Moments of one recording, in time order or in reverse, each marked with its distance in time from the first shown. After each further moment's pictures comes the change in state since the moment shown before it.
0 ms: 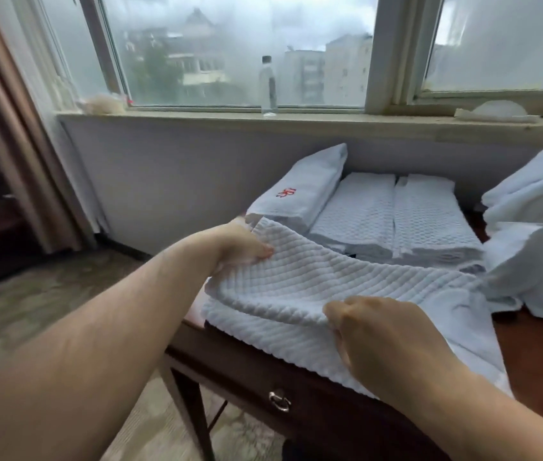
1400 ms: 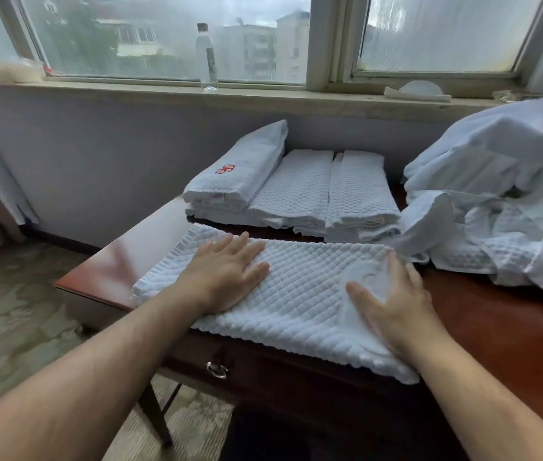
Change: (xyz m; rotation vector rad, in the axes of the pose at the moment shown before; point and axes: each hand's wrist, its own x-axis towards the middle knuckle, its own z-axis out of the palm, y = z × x) left_hand -0.009 -0.024 0.109 0.719 0.000 0.469; right_hand -0.058 0.092 0.035 0.672 0.013 0.831
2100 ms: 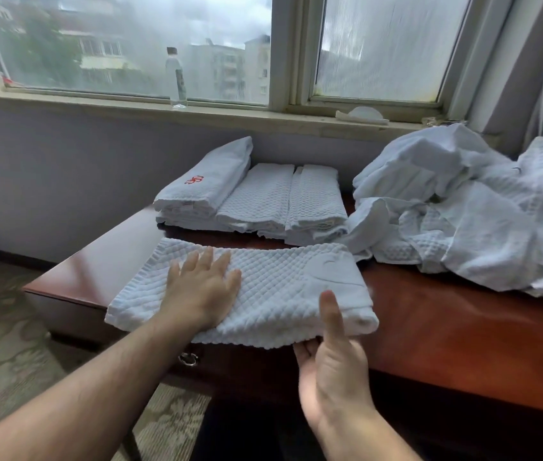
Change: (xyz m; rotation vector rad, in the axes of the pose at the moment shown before) left_hand -0.032 0.045 0.017 -0.084 0.094 -0.210; right_hand -0.115 -0.036 0.031 1.548 0.092 0.145
